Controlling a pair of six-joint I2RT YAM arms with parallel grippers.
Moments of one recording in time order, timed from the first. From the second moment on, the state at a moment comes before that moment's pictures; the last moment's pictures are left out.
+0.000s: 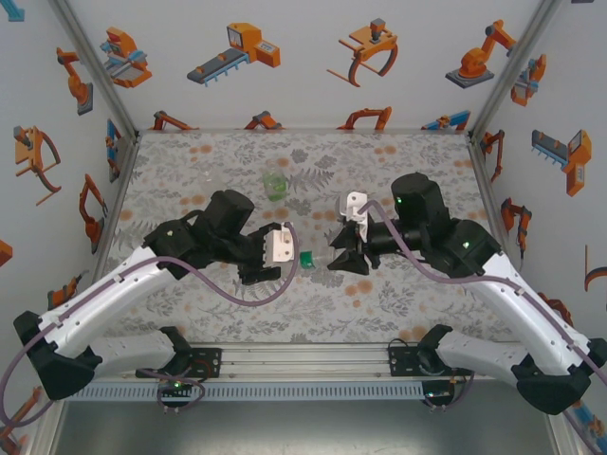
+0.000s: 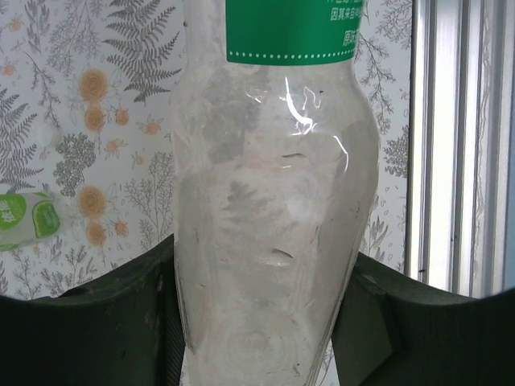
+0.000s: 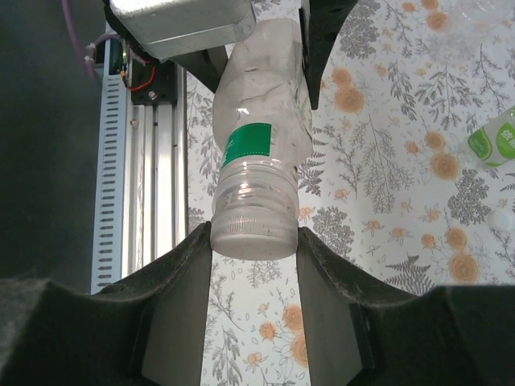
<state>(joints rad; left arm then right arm) -0.90 1.13 1.17 -0.85 0.36 0.68 0.75 1.03 1.26 -0.79 -0.70 -0.41</state>
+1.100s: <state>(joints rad) -0.90 1.18 1.22 -0.99 0.38 0.69 0.92 1.18 1.43 -1.01 -0.49 -0.37</state>
